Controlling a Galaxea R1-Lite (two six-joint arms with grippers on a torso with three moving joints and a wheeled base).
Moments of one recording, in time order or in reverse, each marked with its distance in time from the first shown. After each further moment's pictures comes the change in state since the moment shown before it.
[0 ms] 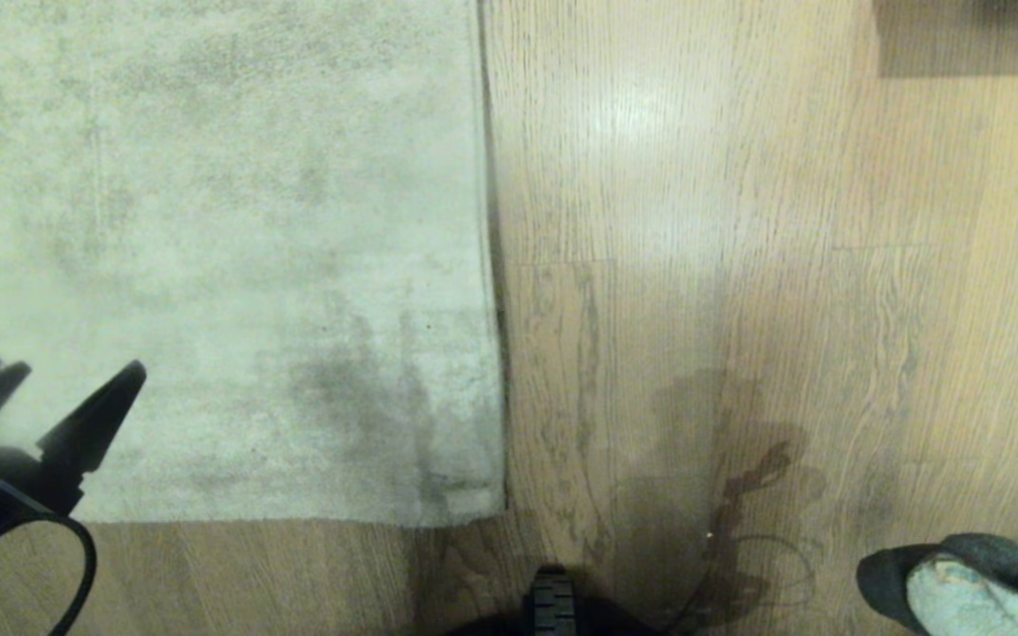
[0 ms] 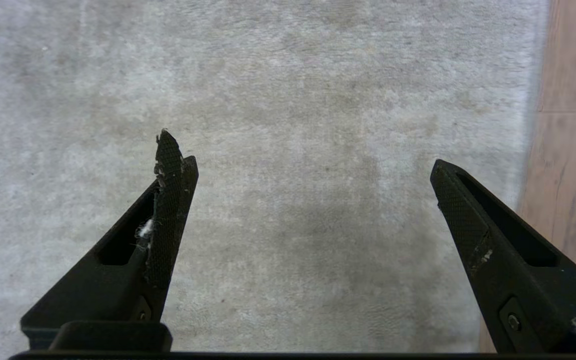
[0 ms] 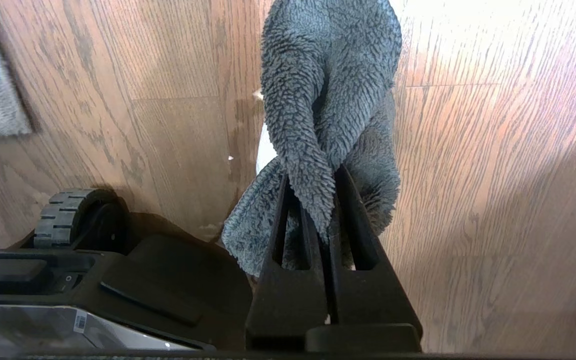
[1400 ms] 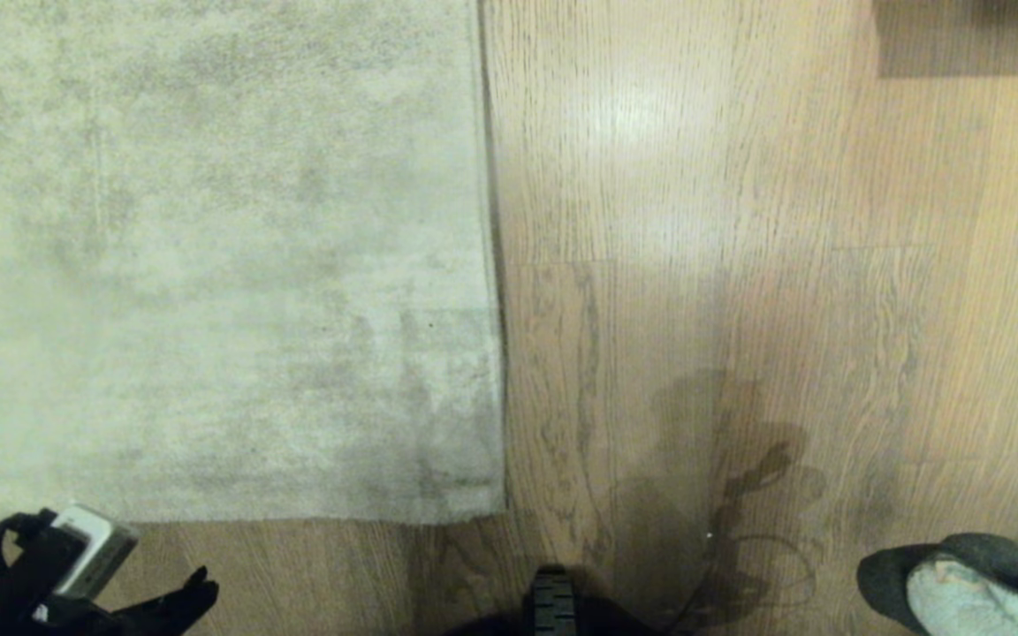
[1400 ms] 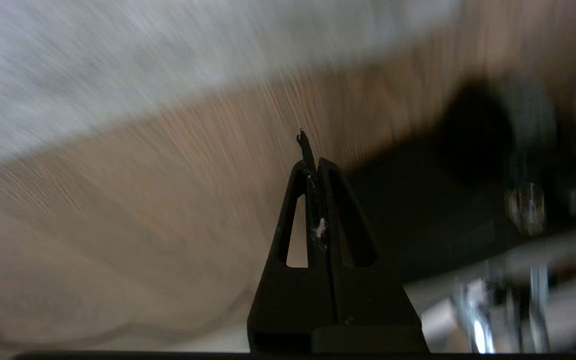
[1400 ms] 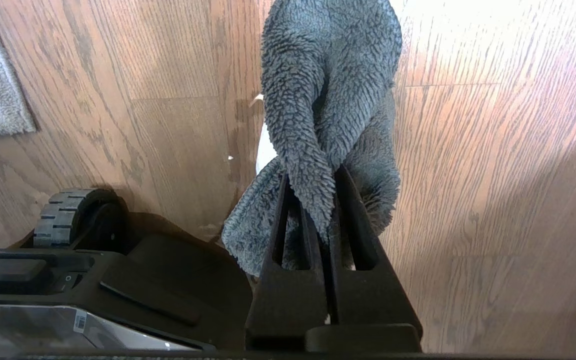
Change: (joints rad) left arm -0.235 -0.040 -0.004 0.827 0.002 0.249; right arm 0.000 0.000 0.001 0.000 0.000 0.000
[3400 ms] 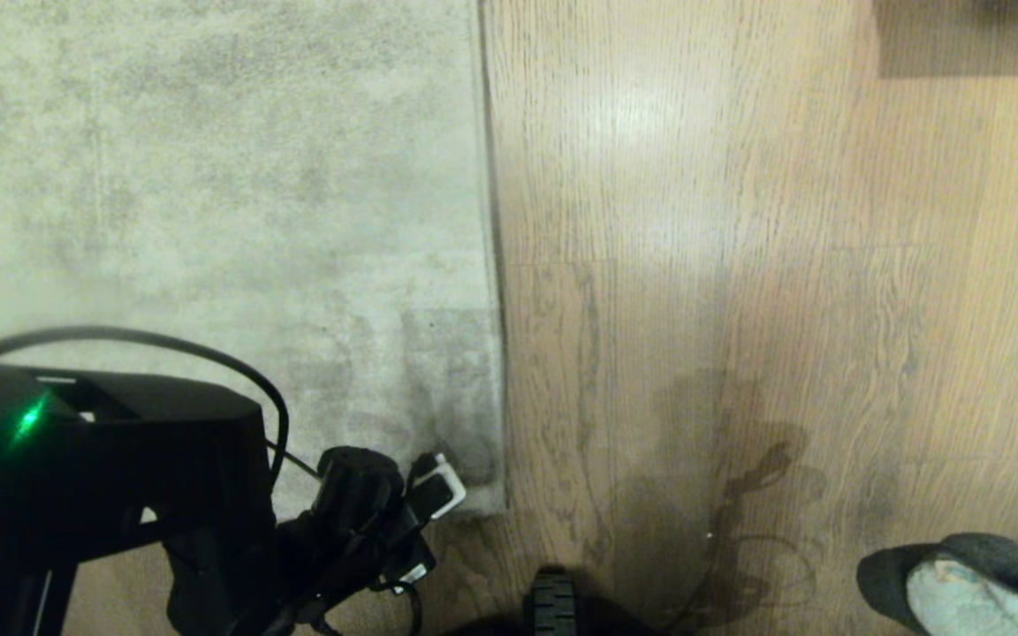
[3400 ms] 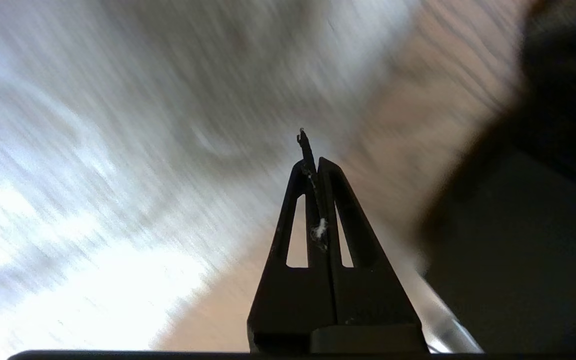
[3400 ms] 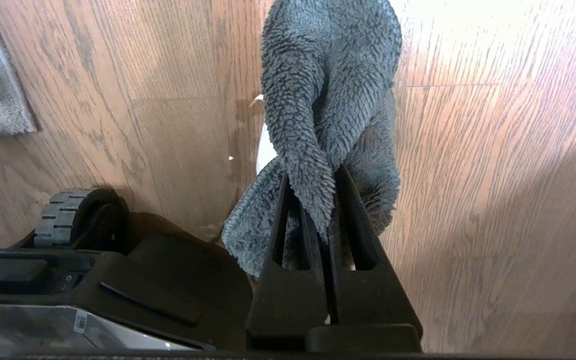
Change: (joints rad) left arm -0.366 1.109 -0.444 -0.560 0.209 0.454; right arm 0.000 0.000 0.000 0.000 0.001 0.000
